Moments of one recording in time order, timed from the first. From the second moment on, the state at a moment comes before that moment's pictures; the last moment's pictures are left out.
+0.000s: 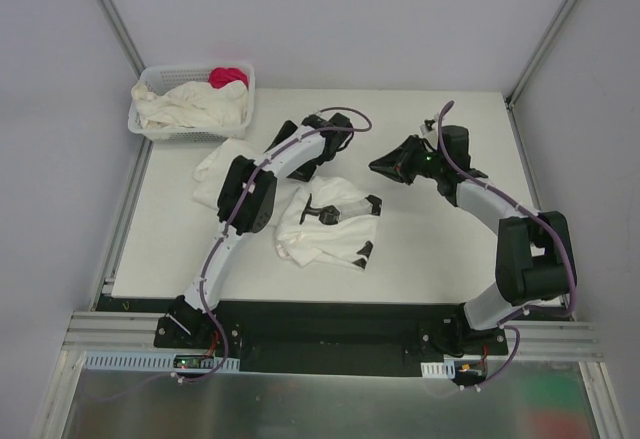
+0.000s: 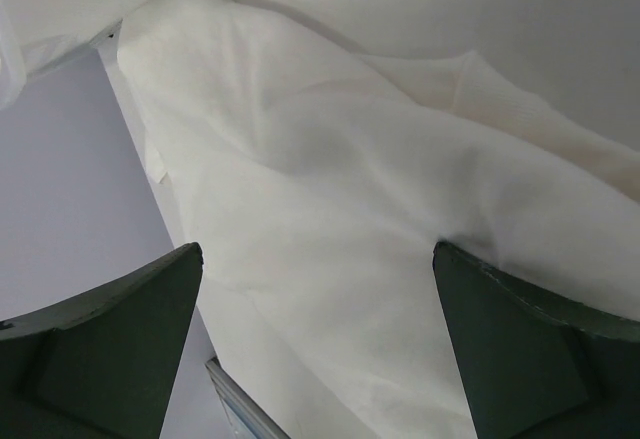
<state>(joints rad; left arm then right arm) -0.60 2.47 2.17 -1.20 -0.83 -0.18 0.19 1.57 0.92 0.14 -0.72 1.03</state>
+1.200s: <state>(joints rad) -0.71 1.44 1.47 -0.86 -0.17 -0.36 0.06 1.77 1.05 0.02 -0.76 0.87</state>
